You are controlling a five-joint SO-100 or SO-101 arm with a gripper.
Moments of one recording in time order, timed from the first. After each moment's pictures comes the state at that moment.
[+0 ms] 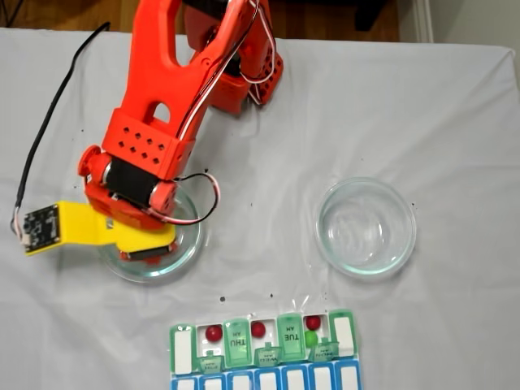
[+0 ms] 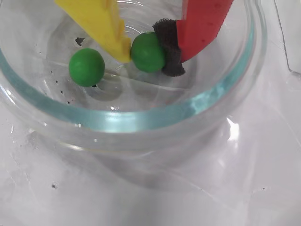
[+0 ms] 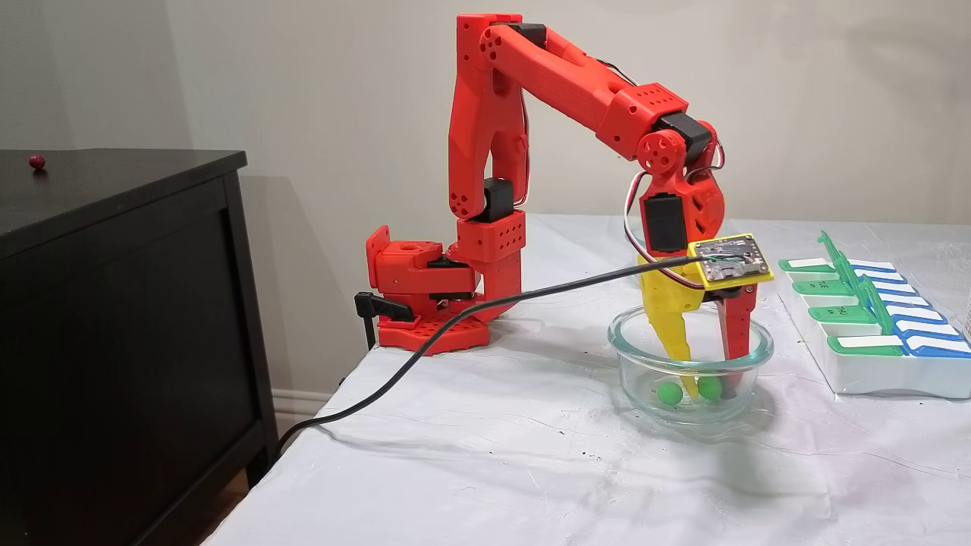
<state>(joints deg) 24.5 110.6 121.5 49.4 -40.4</state>
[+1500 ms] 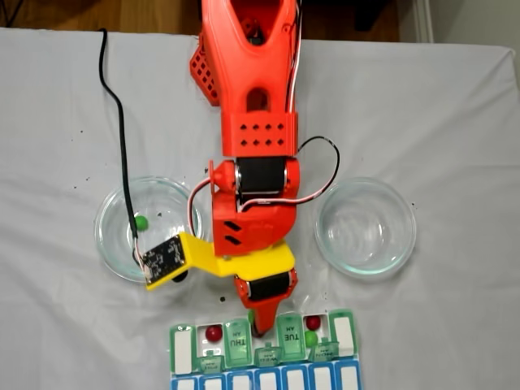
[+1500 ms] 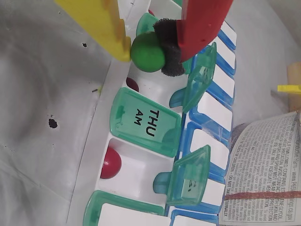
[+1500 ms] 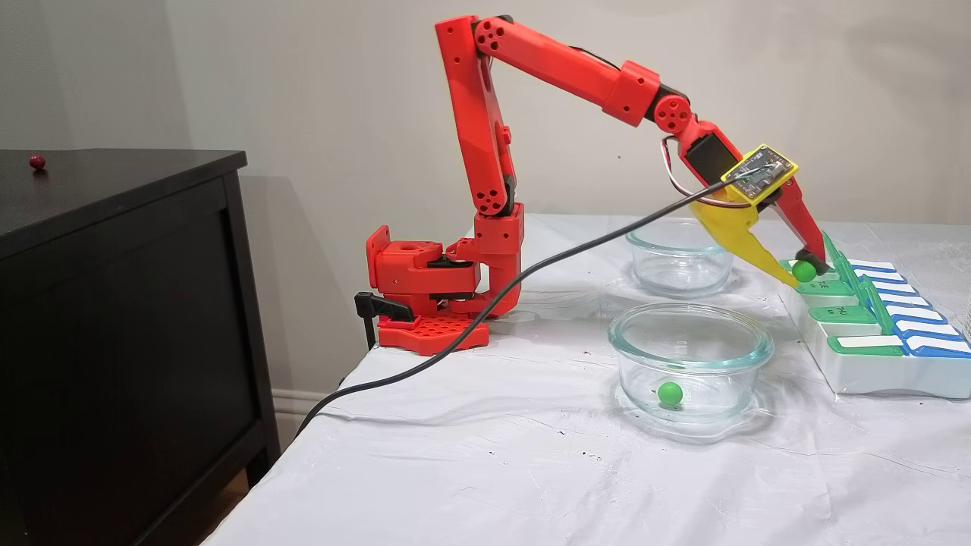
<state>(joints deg) -3.3 119.0 130.2 18.5 -17.0</state>
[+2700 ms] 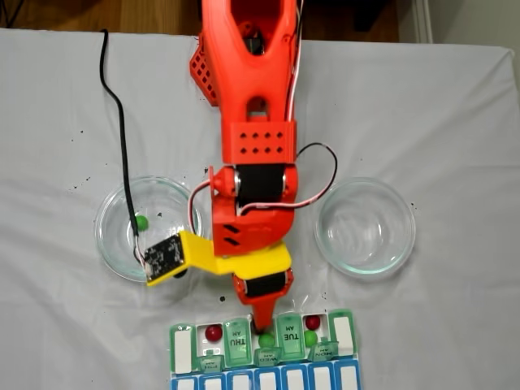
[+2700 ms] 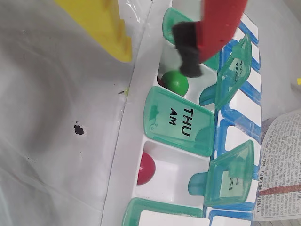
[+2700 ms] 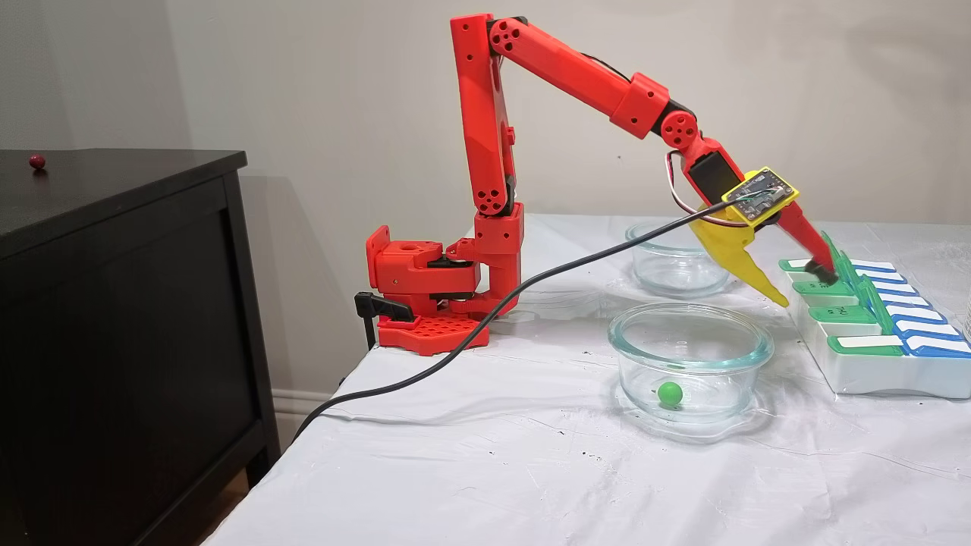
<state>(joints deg) -2.1 120.8 130.2 24.1 -14.8</state>
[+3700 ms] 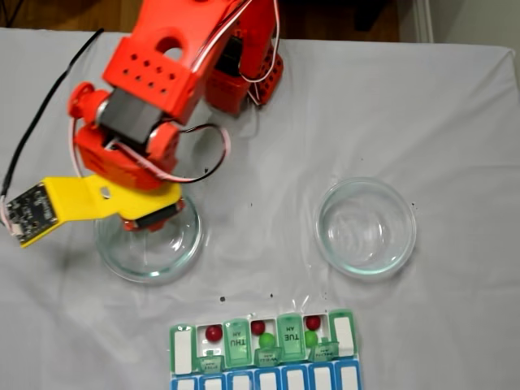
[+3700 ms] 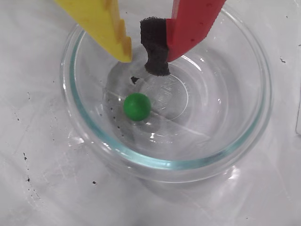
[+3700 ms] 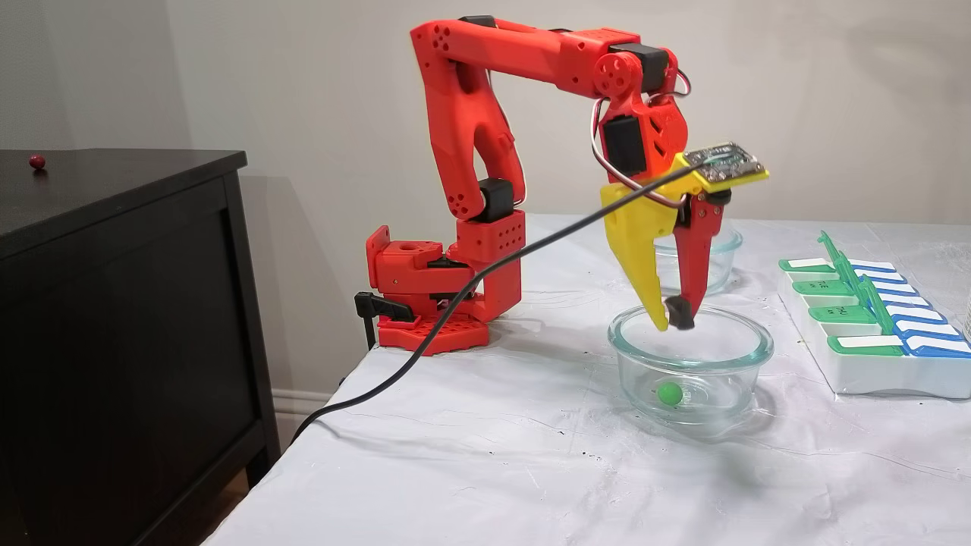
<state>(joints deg) 29.0 123.7 119.0 65.2 -59.6</state>
